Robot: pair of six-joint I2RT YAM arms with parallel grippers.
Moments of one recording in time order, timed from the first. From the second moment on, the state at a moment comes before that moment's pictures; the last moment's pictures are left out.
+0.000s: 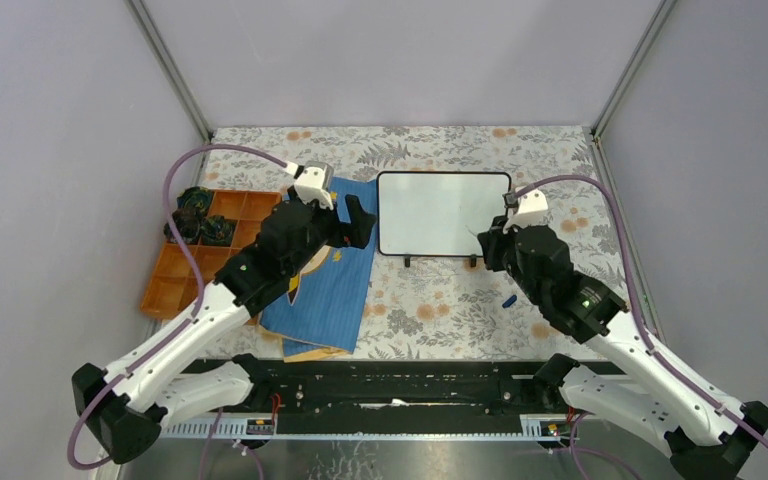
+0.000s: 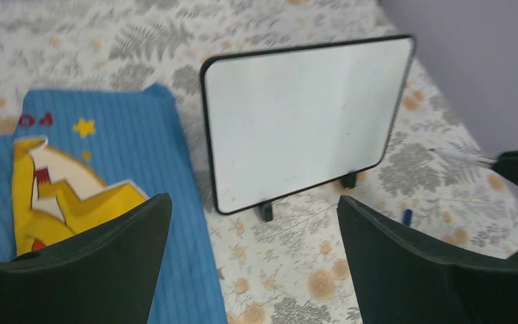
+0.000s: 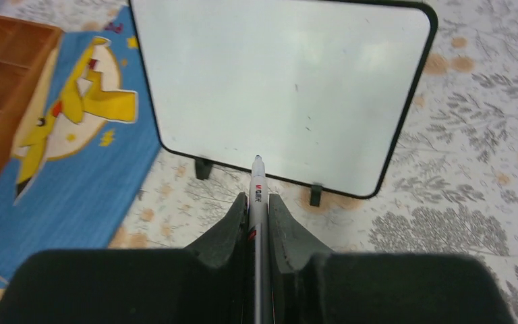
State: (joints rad) left arm -0.72 0.98 0.95 -0.19 -0.20 -0.33; right arm 0.73 0.79 0.87 -0.44 0.36 0.30
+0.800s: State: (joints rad) left arm -0.59 1.10 0.74 0.07 -0.08 -0.45; right arm 0.73 0.79 0.72 -0.20 0.31 0.34
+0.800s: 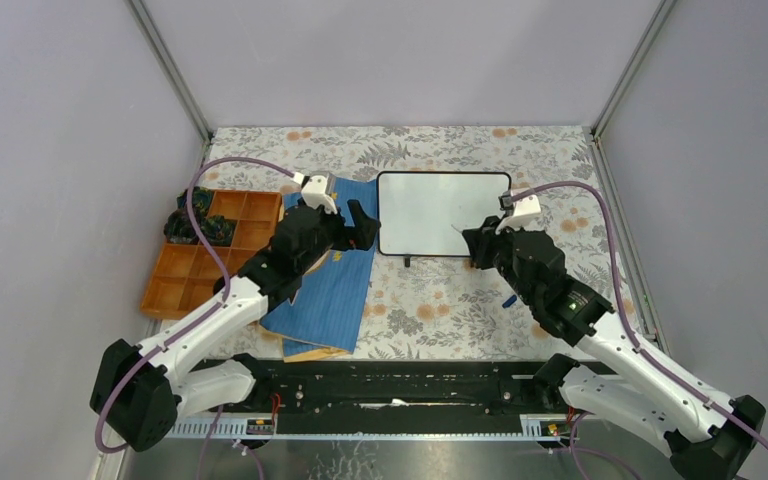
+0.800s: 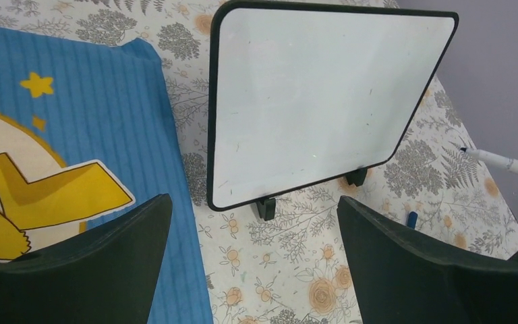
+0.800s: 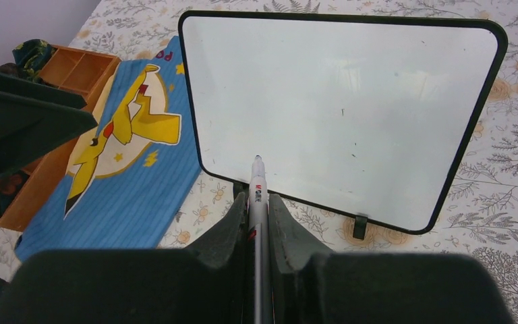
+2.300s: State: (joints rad) left arm -0.39 1.29 0.69 0.30 0.26 -0.58; right arm 0.94 0.81 0.62 -0.01 0.55 0.23
